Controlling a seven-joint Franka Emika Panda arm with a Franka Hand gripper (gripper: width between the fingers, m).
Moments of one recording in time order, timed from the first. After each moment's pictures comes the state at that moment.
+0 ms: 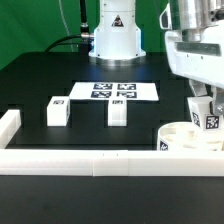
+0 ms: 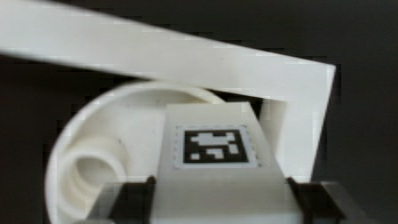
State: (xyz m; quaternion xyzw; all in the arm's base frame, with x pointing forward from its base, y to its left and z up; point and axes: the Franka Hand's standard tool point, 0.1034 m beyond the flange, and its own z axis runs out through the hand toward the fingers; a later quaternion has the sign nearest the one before) arm 0.626 0.113 0.075 -0.71 0.70 0.00 0.12
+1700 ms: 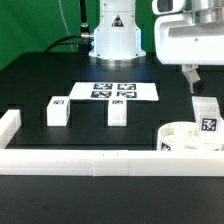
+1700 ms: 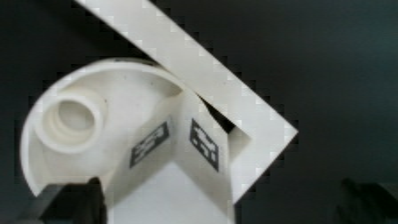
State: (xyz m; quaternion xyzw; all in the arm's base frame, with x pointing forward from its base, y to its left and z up) arm 0.631 0.121 0.104 -0.92 0.38 -0.03 0.09
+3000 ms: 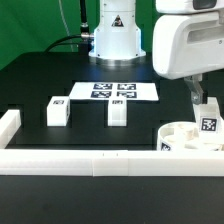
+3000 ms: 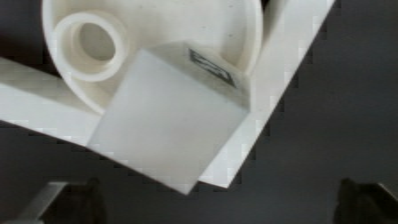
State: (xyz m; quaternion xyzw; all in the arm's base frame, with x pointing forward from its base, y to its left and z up) arm 0.640 0.120 0.100 -0.97 -0.22 -0.05 0.03
